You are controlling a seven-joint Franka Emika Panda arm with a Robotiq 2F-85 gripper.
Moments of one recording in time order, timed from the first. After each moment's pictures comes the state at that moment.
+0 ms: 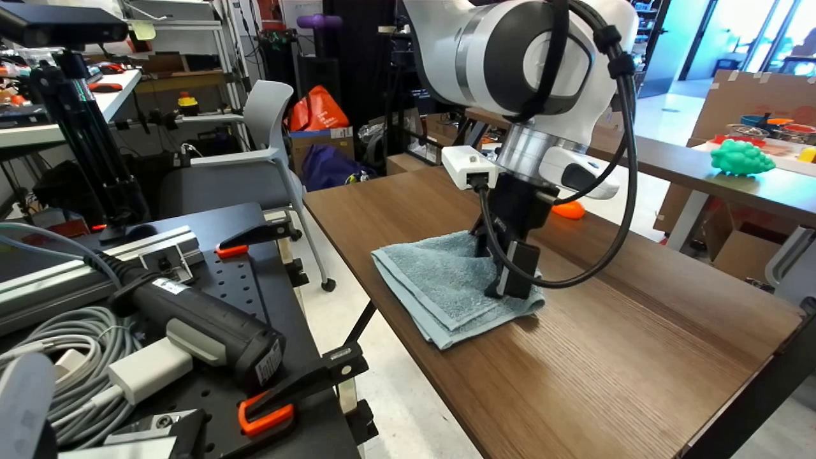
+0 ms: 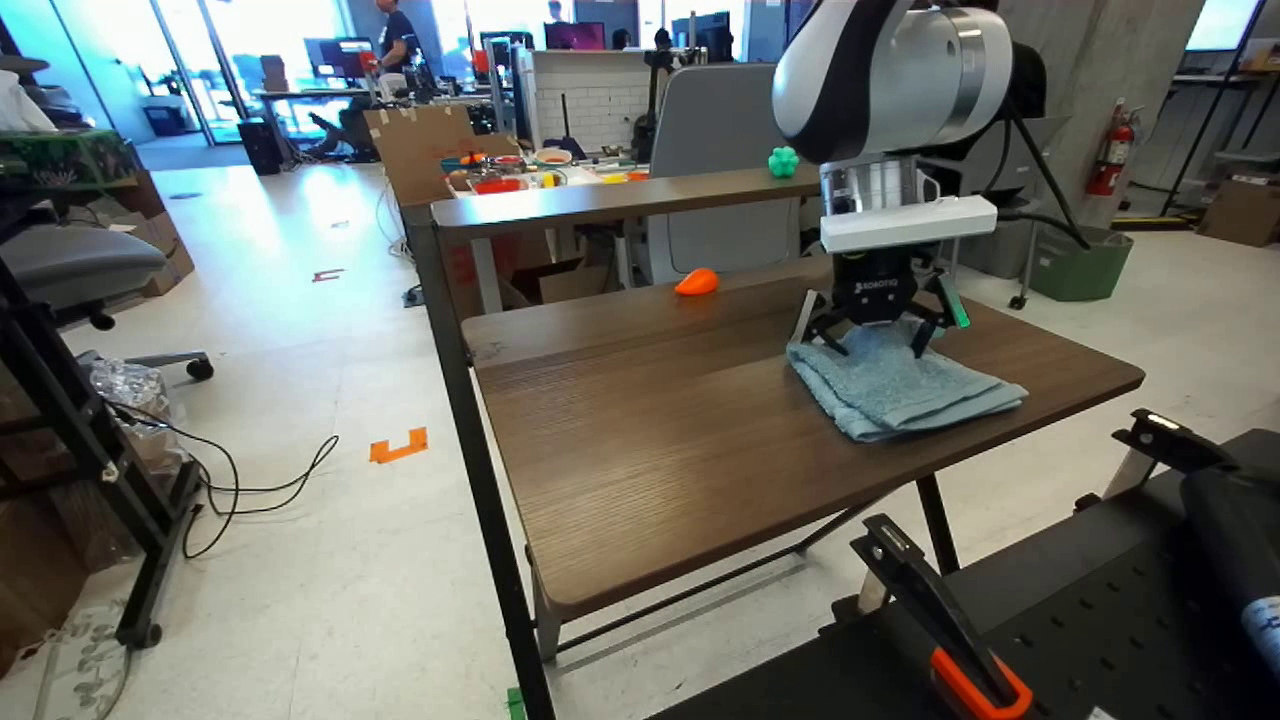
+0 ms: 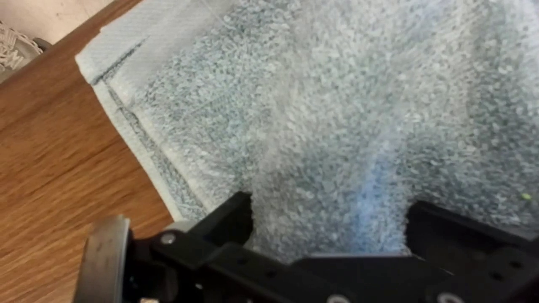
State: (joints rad) arm 0.04 0.82 -0.13 -1.75 0.04 2.26 0.38
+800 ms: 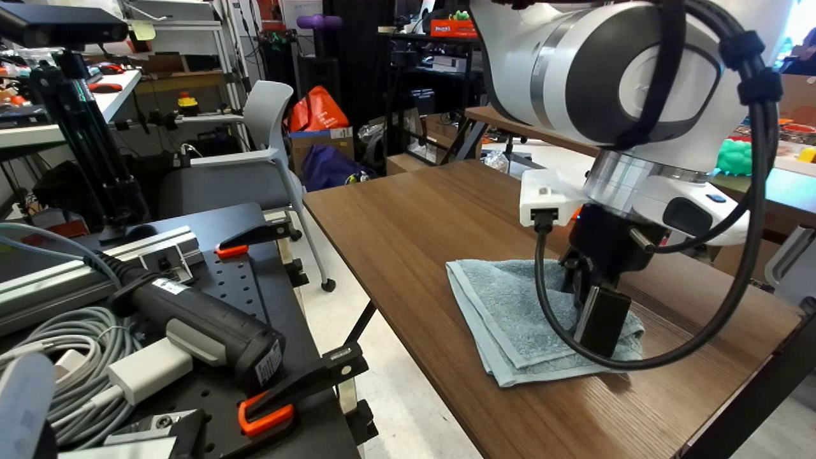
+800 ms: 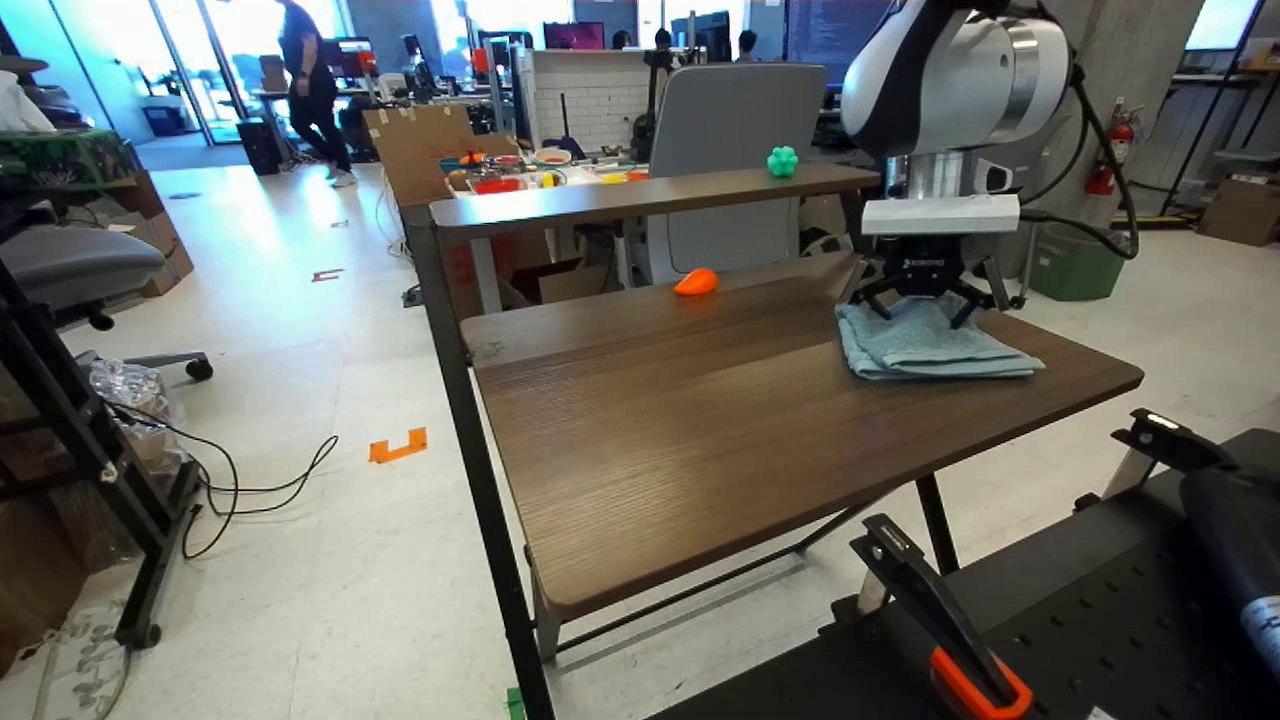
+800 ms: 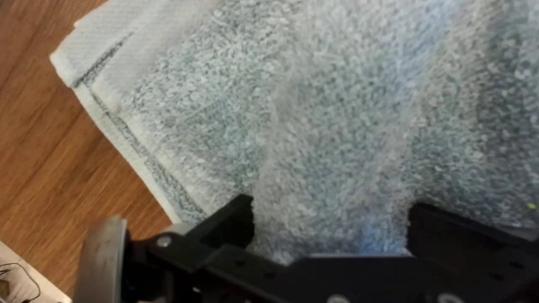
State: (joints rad) arm -0.06 0.90 -0.20 -1.62 0.12 2.33 0.52
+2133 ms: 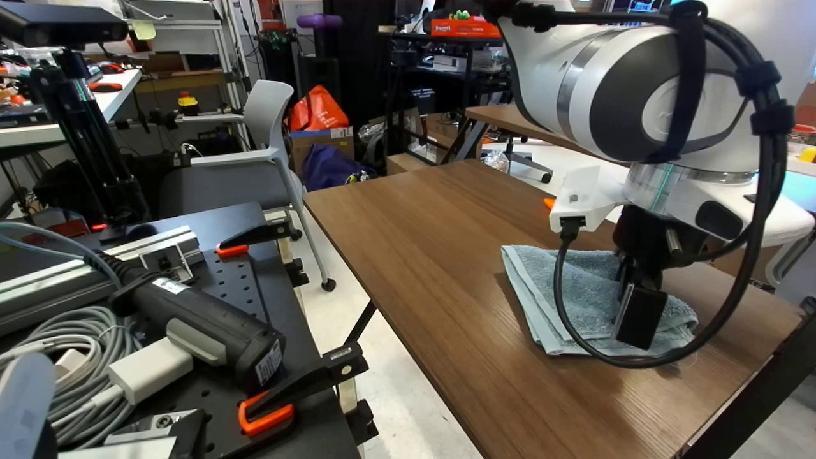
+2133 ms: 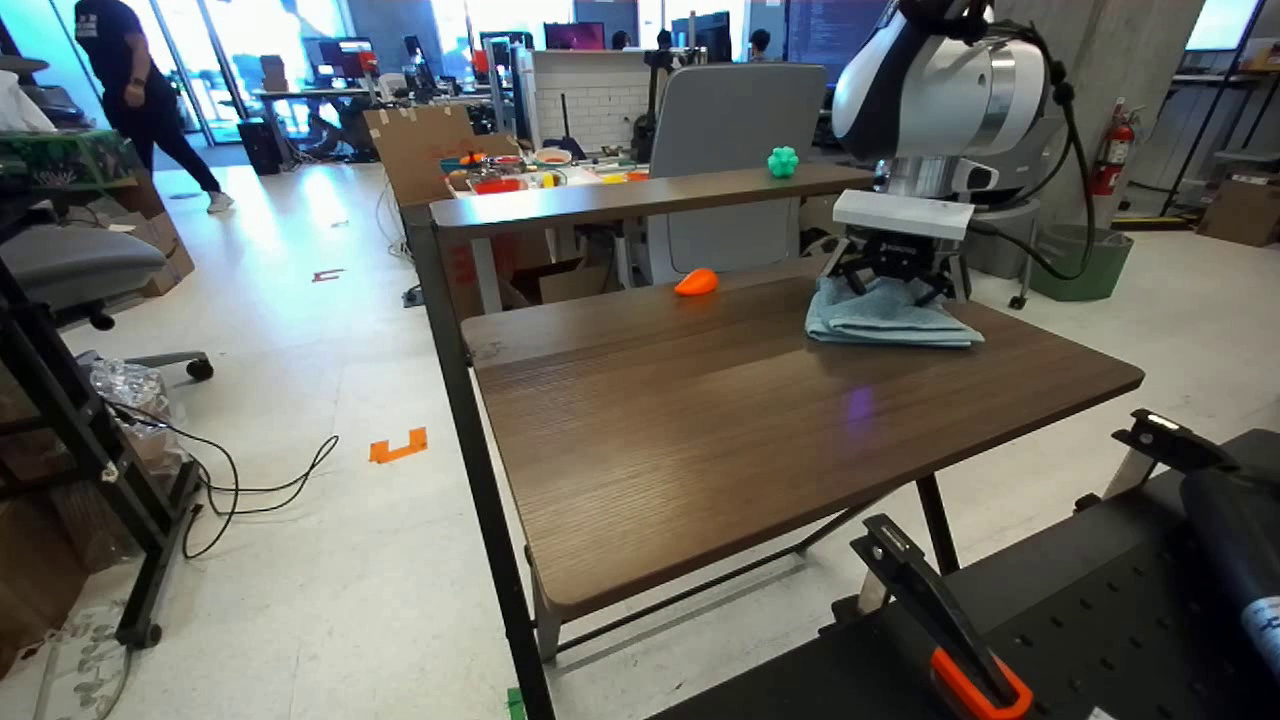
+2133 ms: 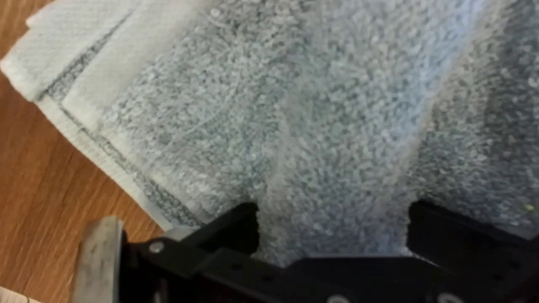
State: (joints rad) arm -0.09 1.00 -0.19 -1.47 0.21 2.45 0.63
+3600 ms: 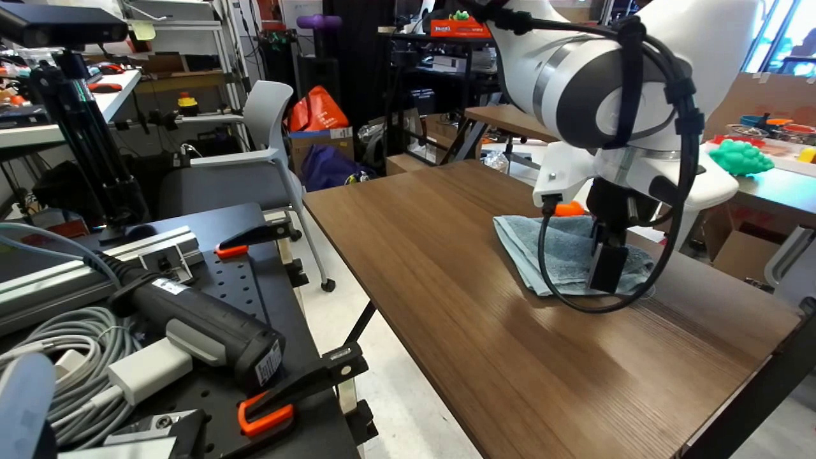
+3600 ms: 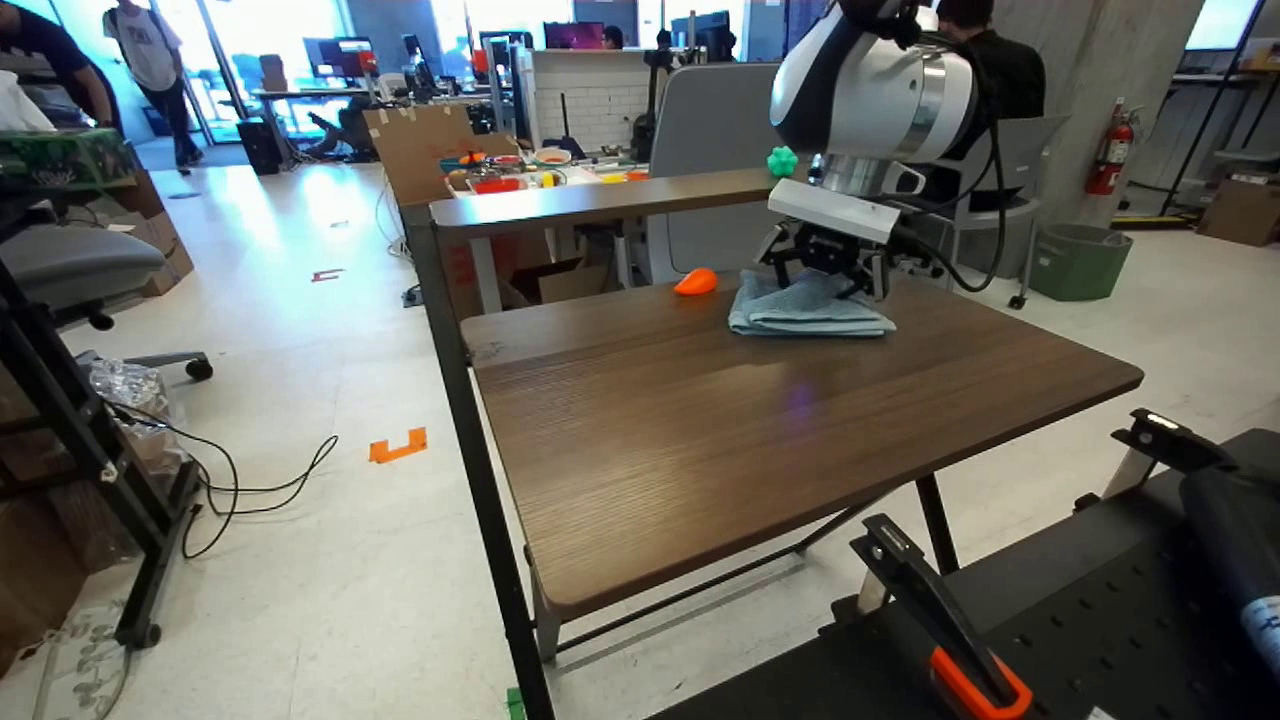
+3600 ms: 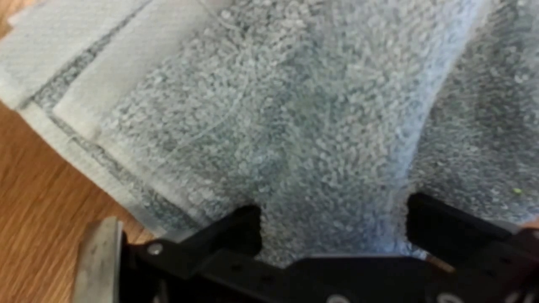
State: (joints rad) arm -0.07 1.05 -0.08 -1.36 0.26 2.50 0.57
